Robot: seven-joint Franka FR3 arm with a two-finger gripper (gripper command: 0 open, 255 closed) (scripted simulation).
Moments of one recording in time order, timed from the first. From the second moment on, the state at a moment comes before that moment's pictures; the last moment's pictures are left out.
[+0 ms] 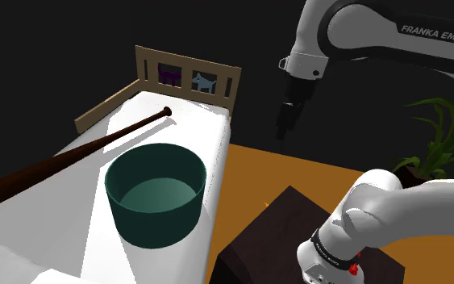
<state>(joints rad) 0.01 -0.81 0.04 -2.43 0.10 1.51 -0.13</state>
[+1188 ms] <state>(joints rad) 0.03 -0.23 0.21 -2.25 0.09 1.91 0.02</state>
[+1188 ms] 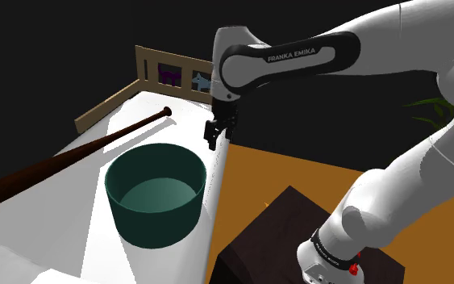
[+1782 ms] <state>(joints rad) 0.05 0.10 0.26 -2.03 -0.02 2.02 0.14</state>
